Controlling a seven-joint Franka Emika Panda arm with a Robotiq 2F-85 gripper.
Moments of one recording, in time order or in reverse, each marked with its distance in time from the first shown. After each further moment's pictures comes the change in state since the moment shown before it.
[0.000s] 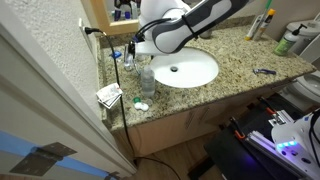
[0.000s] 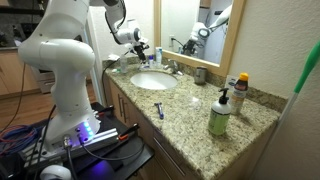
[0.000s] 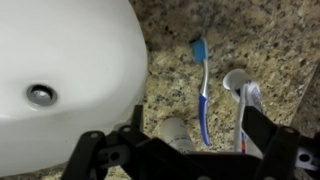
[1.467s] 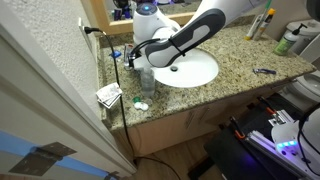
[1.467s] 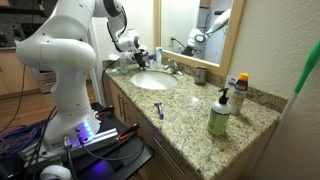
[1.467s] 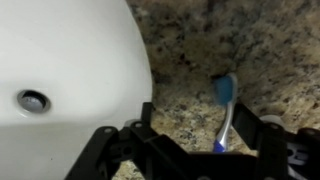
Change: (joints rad) arm 0.074 0.161 -0.060 0.123 -0.034 -0.048 -0.035
